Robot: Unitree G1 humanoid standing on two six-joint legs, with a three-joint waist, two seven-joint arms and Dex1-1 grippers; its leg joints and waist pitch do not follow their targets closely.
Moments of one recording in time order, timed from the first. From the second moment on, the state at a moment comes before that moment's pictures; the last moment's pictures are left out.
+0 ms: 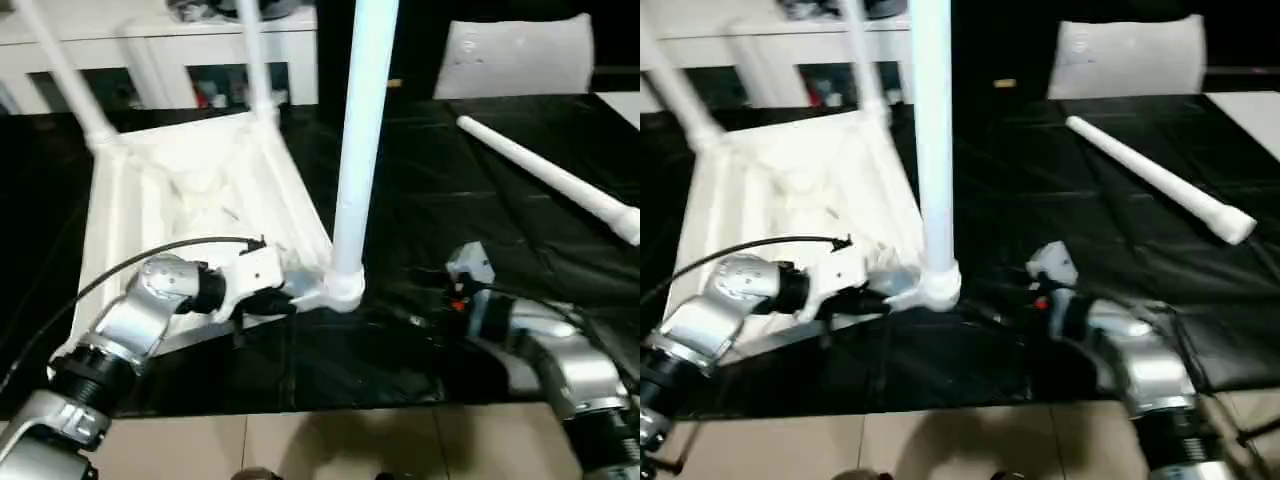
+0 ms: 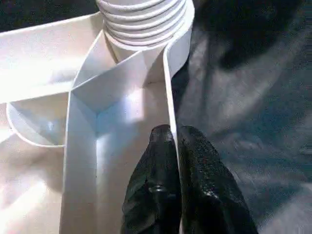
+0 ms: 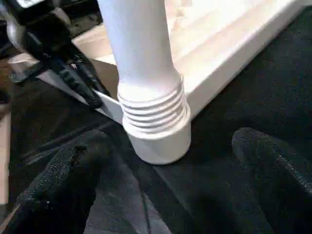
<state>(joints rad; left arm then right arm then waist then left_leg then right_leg) -0.50 0.55 -0.37 0.35 0.02 0.10 -1.16 -0.27 -0.44 0.08 0.27 0.32 0.20 1.06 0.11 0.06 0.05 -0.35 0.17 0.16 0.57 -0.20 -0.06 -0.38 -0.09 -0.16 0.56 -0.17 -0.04</state>
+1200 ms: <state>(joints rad) -0.56 0.52 -0.44 0.48 0.03 -0.12 -1.36 -0.44 -0.42 0.27 0.41 0.23 0.14 1.30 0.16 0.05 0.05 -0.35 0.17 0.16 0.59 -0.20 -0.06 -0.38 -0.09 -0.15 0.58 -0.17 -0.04</state>
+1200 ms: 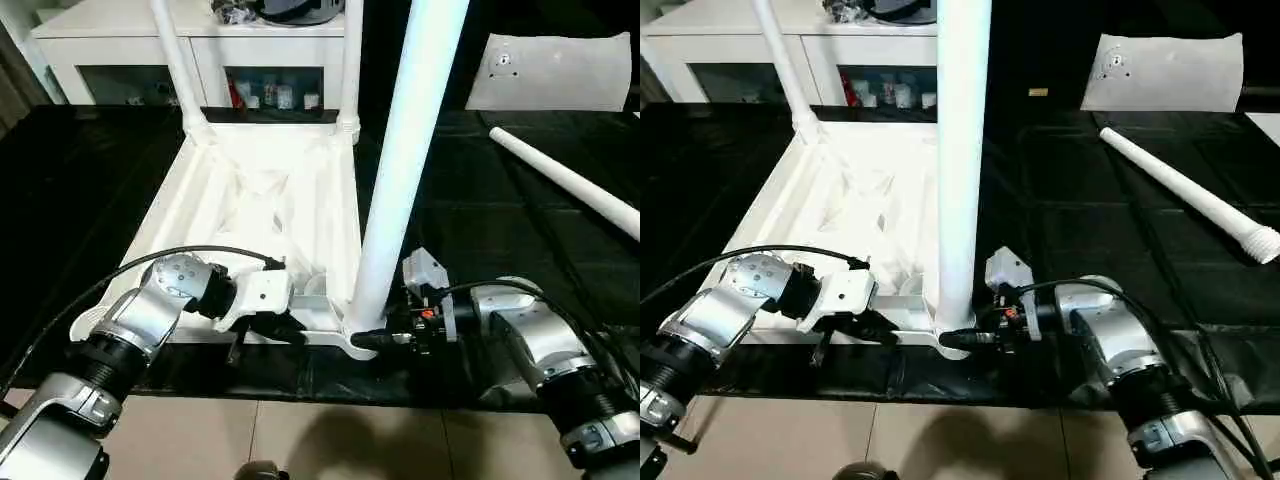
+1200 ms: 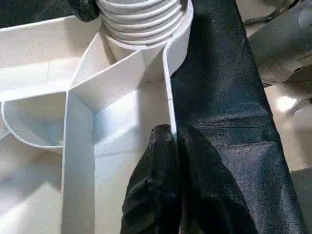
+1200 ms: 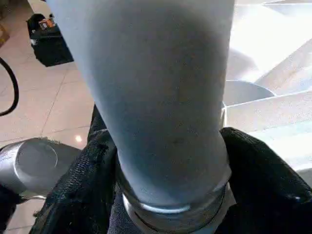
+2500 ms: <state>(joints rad) -0.50 0.18 -0.32 0.33 0.12 0.39 -0.69 -0.43 0.00 -0.03 0.55 0.15 0.10 0.34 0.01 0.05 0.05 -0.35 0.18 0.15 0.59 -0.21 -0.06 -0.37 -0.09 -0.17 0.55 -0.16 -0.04</state>
